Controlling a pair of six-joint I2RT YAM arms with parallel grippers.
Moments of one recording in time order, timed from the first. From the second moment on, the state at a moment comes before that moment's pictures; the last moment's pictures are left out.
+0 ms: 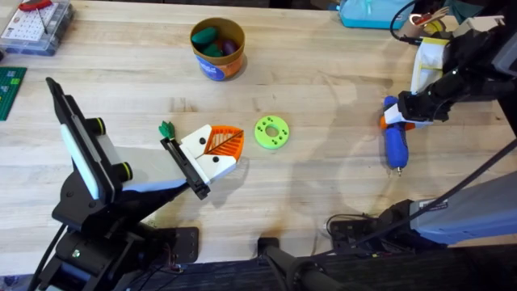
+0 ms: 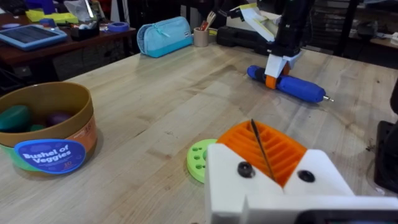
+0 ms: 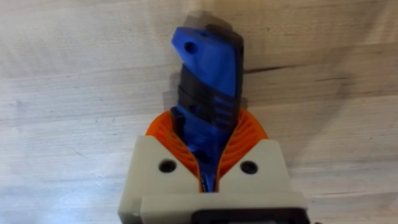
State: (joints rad) left arm -0.42 0.04 0.01 -0.02 0.53 -0.02; right arm -0.44 1.72 1.10 -0.94 -0.02 -0.29
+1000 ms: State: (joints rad) left arm -0.42 0.04 0.01 -0.04 0.53 -0.02; right arm -0.44 1.72 1.09 -0.88 -0.08 -0.28
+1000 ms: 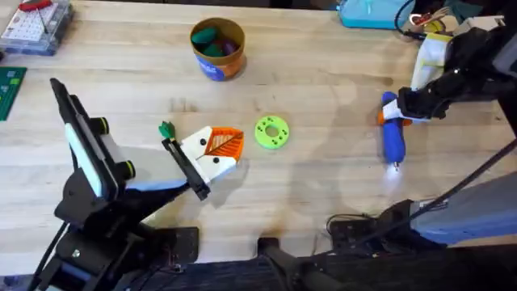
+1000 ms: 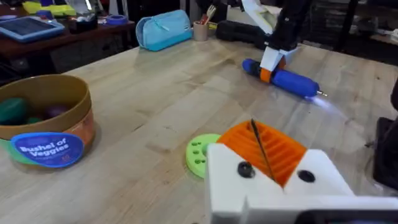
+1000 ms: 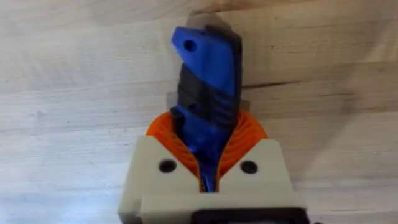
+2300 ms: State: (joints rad) left arm -0.42 0.04 0.01 -0.04 0.53 -0.02; right arm -0.30 1.63 1.19 -0.99 0.08 -0.10
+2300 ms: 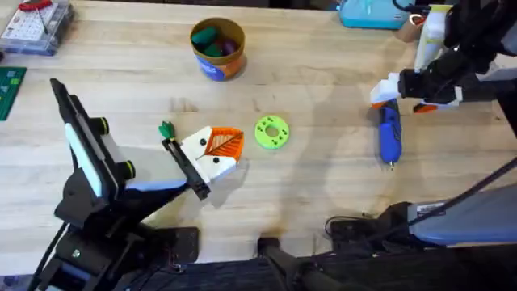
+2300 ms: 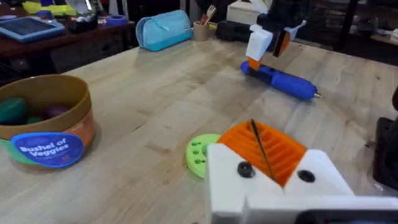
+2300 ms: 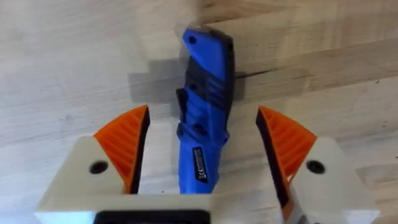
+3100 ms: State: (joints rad) left arm -0.42 0.04 0.01 -0.04 0.53 -0.02; right arm -0.34 1.74 1.13 -0.88 0.07 -0.08
